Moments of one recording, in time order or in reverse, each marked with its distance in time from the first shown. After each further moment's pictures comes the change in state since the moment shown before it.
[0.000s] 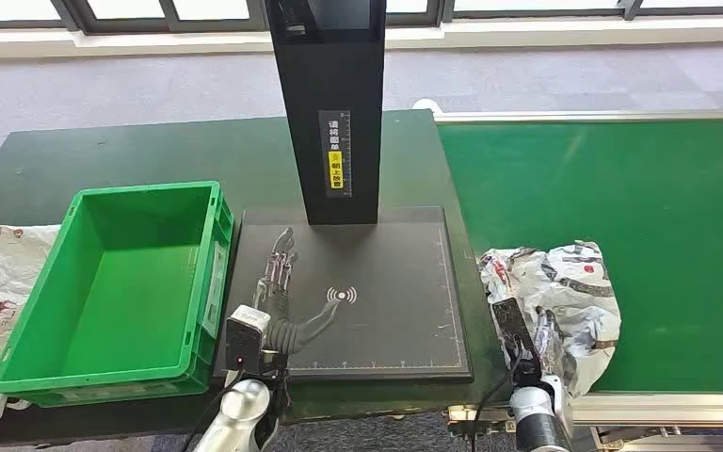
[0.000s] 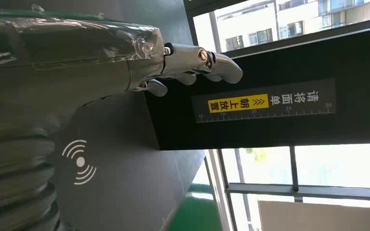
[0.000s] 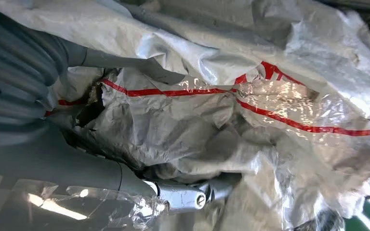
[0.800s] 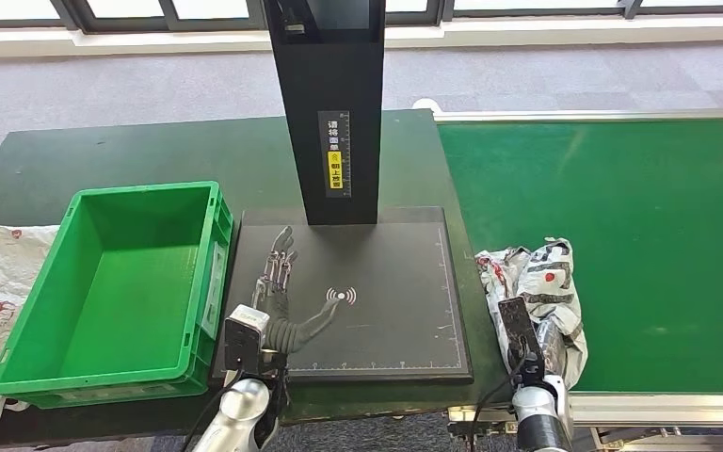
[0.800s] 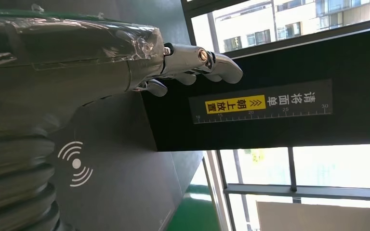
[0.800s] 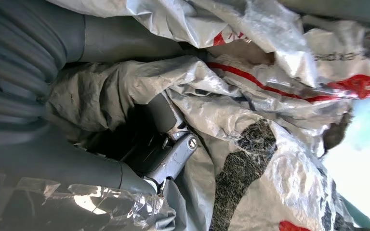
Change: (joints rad) left arm 0.002 0.000 0.000 -0.008 -0.005 -0.002 0.000; right arm 0.019 0.009 0.011 -0.044 -0.130 0.020 -0.138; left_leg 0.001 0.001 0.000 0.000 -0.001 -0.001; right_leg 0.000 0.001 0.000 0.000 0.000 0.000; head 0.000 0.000
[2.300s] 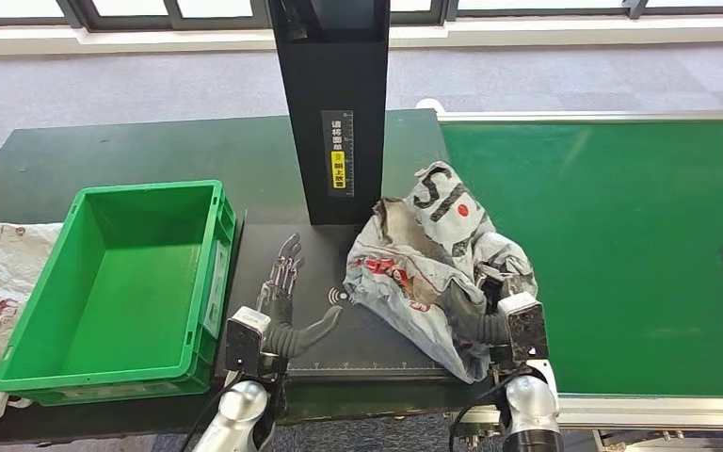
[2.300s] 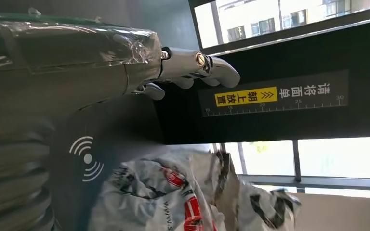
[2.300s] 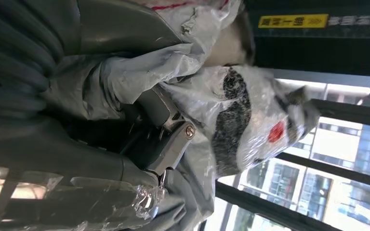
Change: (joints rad) left arm 0.000 -0.004 0.030 0.033 -0.012 -0.089 0.000; right arm 0.205 0.081 0.453 -0.568 -0.505 0.384 -0.181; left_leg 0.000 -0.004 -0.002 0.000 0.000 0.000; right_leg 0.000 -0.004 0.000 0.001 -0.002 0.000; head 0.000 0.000
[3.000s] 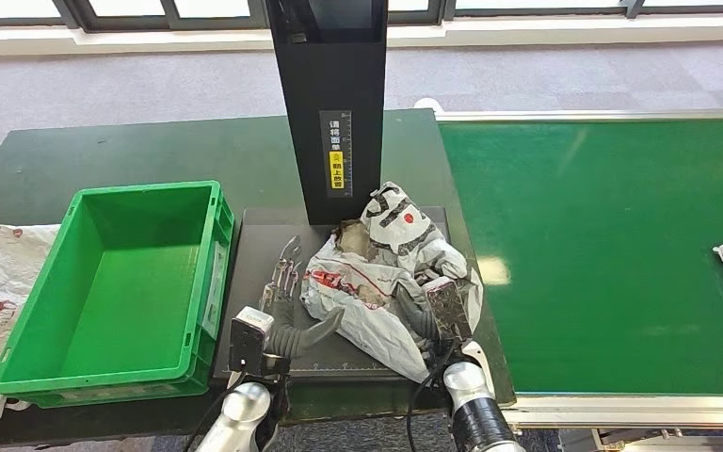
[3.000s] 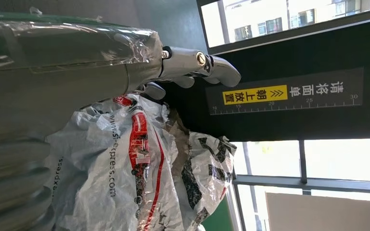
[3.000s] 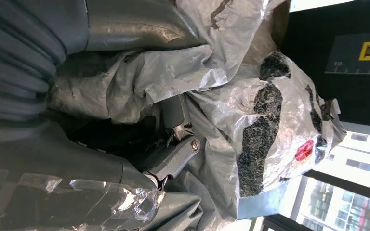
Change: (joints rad) left arm -0.005 -0.001 -0.014 0.024 0.017 0.036 0.000; right arm -0.182 0.039 0.072 0.497 0.066 -0.249 -0.005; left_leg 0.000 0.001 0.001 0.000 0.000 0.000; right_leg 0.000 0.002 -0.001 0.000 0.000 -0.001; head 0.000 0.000
